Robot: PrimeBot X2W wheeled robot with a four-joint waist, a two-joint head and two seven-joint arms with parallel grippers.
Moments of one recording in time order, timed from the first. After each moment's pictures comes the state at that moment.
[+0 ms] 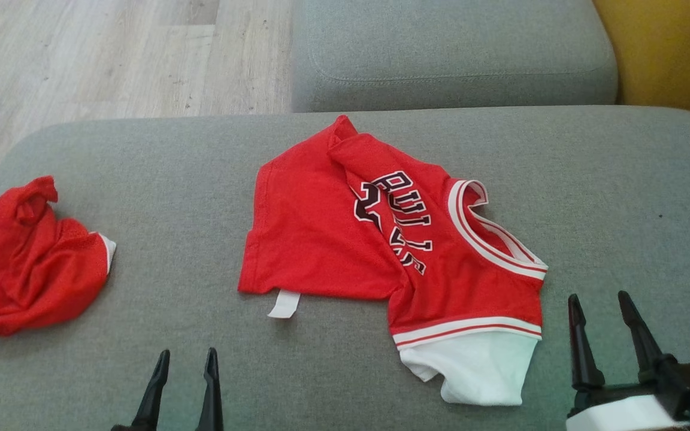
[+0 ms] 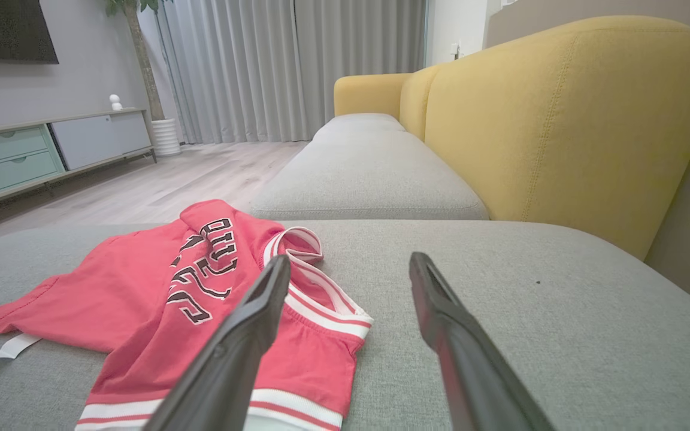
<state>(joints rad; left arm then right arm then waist) 0.21 0.11 -0.22 0.15 -0.24 0.04 -0.25 0.18 -0.04 -0.04 0.11 0.06 0.12 -0.26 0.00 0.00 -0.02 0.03</state>
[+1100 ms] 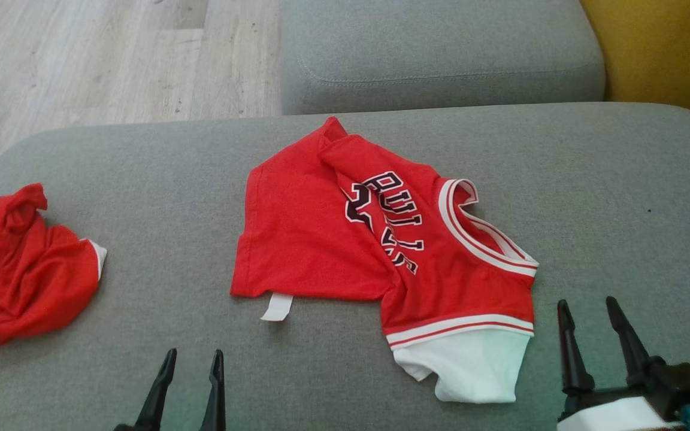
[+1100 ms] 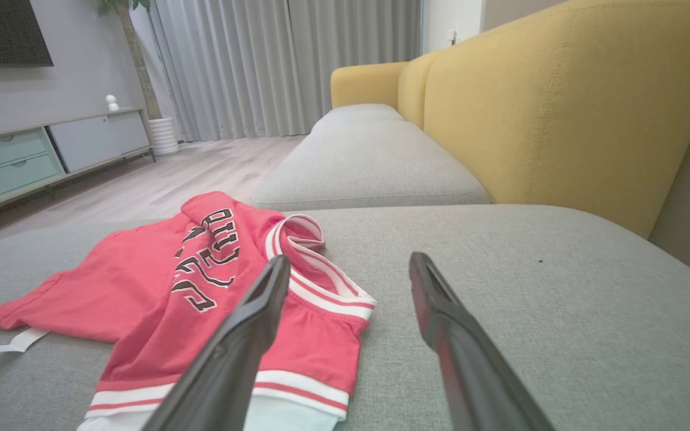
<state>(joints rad) 0.21 0.06 -0.13 0.17 -0.14 -0.09 -0.25 0.17 -0.04 -0.01 0.15 0.09 0.12 -0.26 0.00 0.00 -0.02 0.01</state>
